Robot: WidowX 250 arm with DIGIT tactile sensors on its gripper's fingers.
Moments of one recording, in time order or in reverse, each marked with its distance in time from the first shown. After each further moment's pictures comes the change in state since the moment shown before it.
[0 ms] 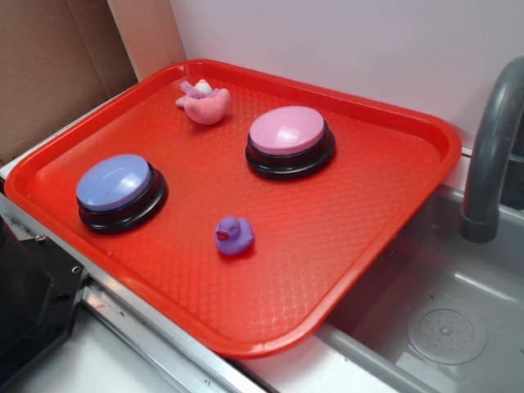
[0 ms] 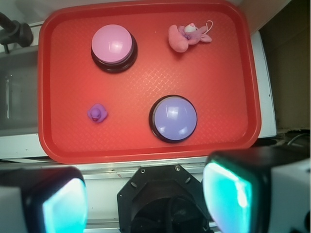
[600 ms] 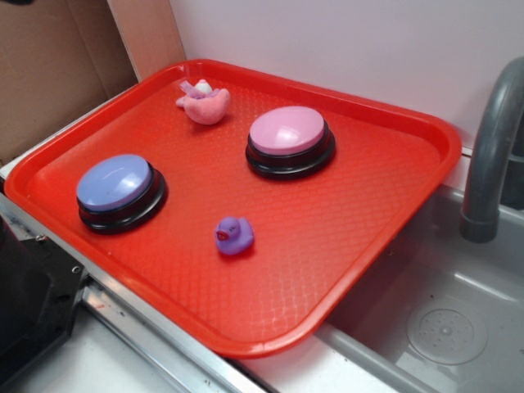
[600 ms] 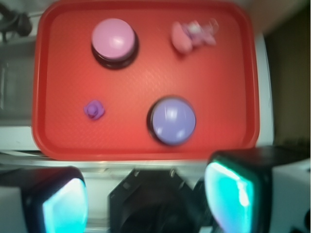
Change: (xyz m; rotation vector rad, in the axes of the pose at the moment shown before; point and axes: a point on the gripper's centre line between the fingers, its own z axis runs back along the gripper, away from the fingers) arm 0.016 -0.017 -0.017 0.002 0.035 -0.237
